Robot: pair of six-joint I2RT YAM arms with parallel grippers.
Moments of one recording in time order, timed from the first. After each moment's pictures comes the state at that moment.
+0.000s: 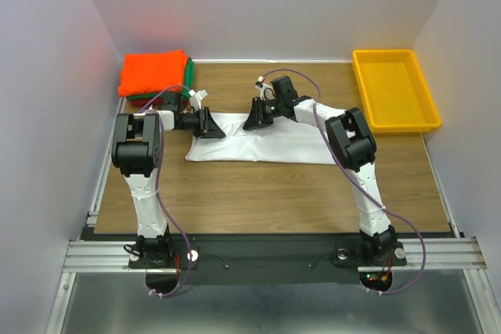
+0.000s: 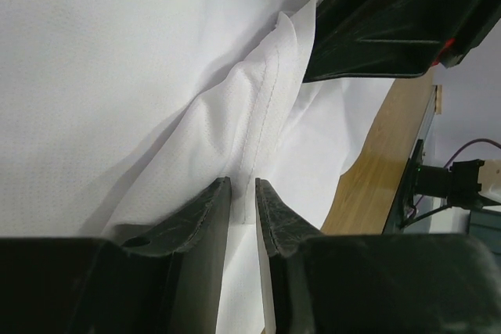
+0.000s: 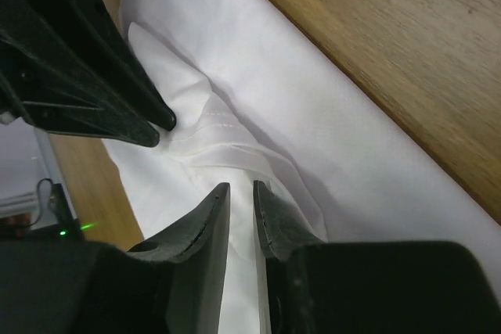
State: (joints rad) left arm -0.03 2.11 1.24 -0.14 1.00 -0.18; right arm 0.48 2.39 1.79 -0.14 -0.72 0.39
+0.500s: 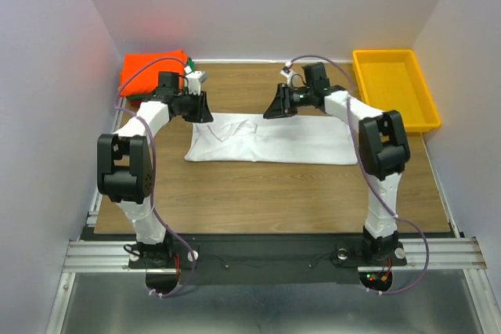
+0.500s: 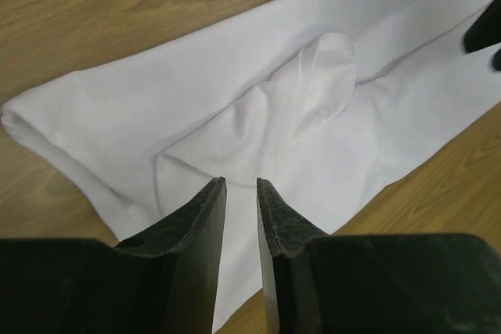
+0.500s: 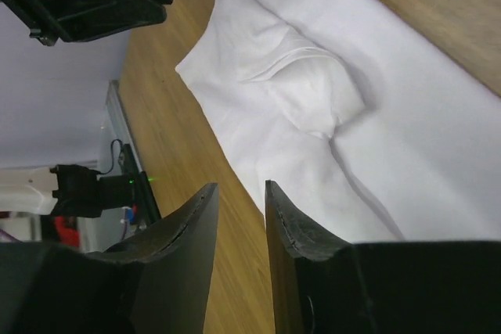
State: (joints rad) left arm -0.07 1.80 1.29 -0.36 0.60 0.04; right arm 0.34 2.16 1.61 -0.18 -0.96 0.43
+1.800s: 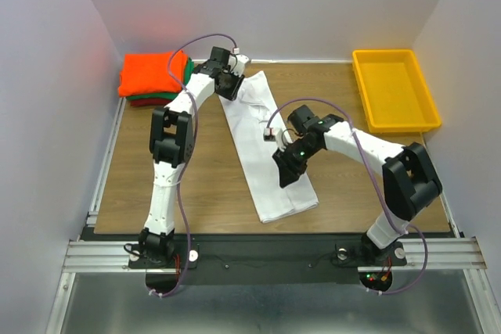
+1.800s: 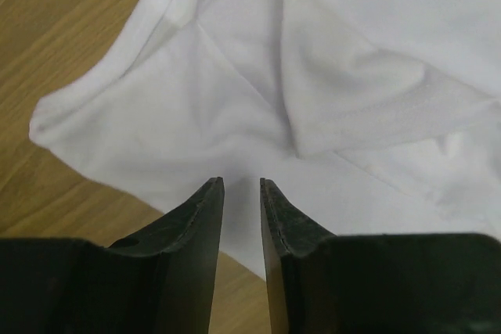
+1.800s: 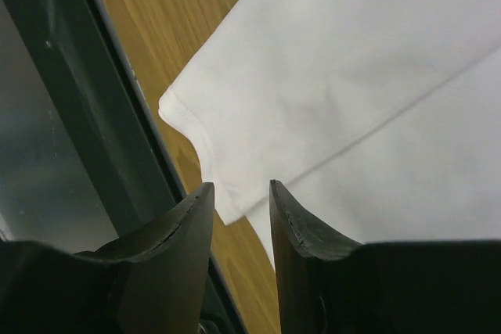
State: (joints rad) left arm -0.31 2.46 2.22 -0.65 0.18 0.25; right arm 0.61 1.69 1.16 -0.82 -0.69 -0.32
